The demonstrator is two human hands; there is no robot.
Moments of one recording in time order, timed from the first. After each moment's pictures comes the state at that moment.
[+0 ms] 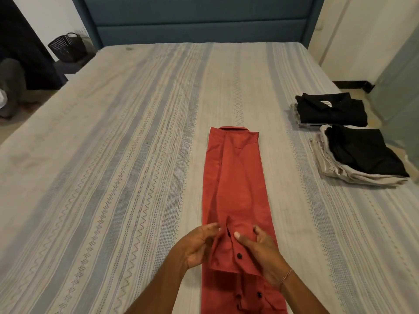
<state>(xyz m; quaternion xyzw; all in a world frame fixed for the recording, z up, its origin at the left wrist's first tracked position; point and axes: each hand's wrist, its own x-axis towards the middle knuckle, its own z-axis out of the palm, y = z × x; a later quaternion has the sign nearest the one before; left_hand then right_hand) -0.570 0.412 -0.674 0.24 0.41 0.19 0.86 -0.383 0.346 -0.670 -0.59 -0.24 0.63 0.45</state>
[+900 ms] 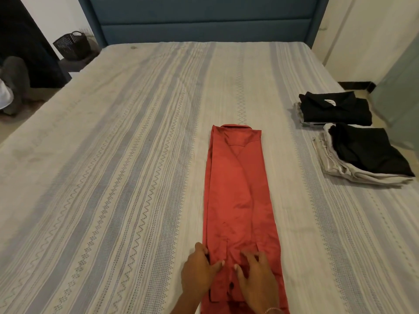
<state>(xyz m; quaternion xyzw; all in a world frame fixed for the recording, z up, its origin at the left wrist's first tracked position) -0.567 0.337 -0.742 0.58 0.72 0.11 0.37 -0.408 0.282 -0.751 -0.79 -0.54 0.23 0.17</state>
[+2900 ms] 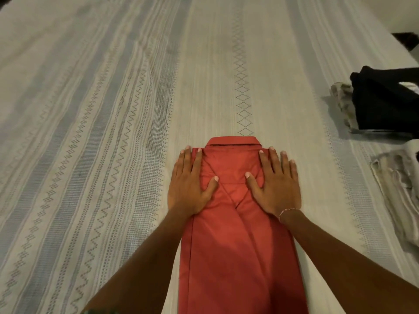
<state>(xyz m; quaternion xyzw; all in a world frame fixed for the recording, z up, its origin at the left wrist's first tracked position) -0.483 0.800 -0.830 0.80 0.58 0.12 0.11 -0.242 0.742 -0.815 -0.78 -0.62 0.04 0.06</state>
